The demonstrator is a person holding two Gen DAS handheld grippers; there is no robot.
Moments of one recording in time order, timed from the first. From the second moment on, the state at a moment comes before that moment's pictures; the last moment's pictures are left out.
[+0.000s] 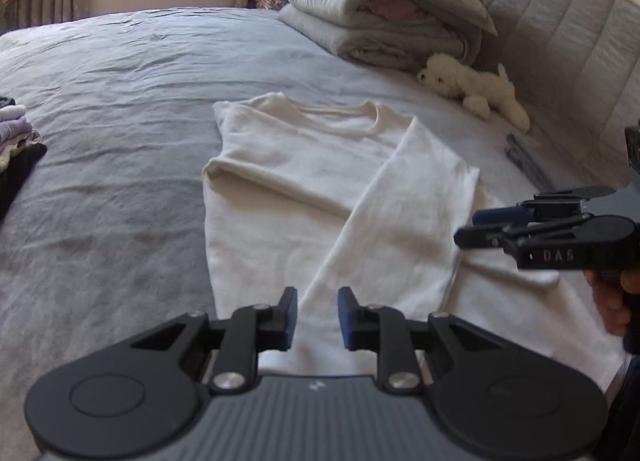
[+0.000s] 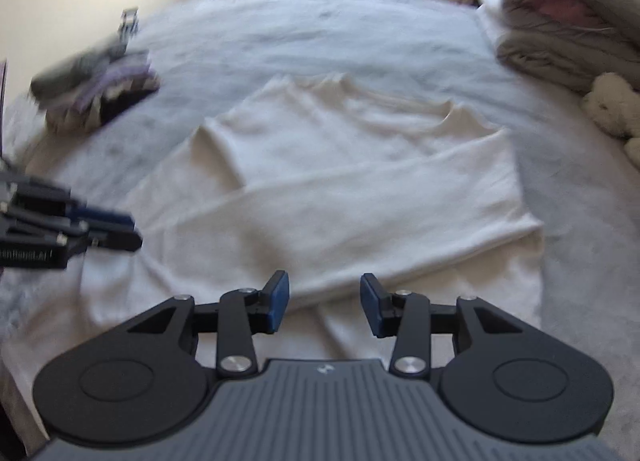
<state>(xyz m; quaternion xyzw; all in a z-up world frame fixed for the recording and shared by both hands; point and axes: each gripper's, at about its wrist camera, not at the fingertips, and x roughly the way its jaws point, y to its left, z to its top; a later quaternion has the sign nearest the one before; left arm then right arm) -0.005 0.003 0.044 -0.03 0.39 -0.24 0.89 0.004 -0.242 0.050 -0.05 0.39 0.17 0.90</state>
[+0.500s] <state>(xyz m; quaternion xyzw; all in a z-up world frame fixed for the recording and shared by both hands) 0.001 0.000 0.032 -0.01 0.41 -0.21 0.89 -0.004 -0.256 0.036 -0.10 0.47 0.18 0.86</state>
